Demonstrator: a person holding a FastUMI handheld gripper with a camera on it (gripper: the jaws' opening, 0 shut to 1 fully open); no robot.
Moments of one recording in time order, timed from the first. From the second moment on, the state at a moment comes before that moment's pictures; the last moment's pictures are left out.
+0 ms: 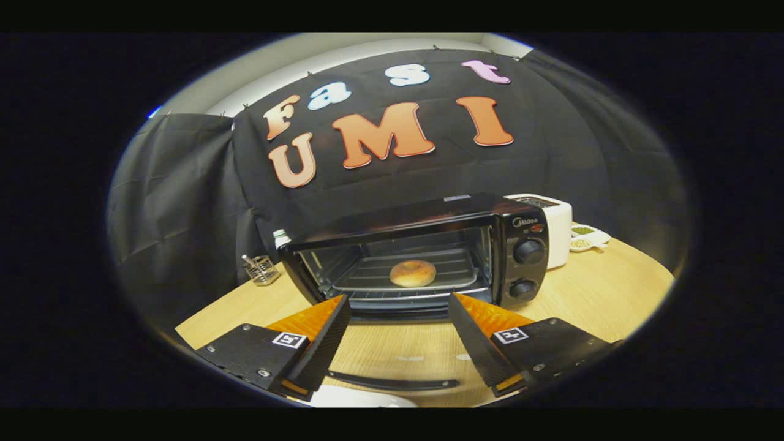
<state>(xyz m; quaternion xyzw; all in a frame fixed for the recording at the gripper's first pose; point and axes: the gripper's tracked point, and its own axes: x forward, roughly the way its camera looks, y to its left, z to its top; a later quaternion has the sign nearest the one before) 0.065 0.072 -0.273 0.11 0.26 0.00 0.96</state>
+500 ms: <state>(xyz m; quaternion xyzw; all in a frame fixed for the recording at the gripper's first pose) -0.020 0.071 -0.296 0.09 0.32 0.02 0.94</state>
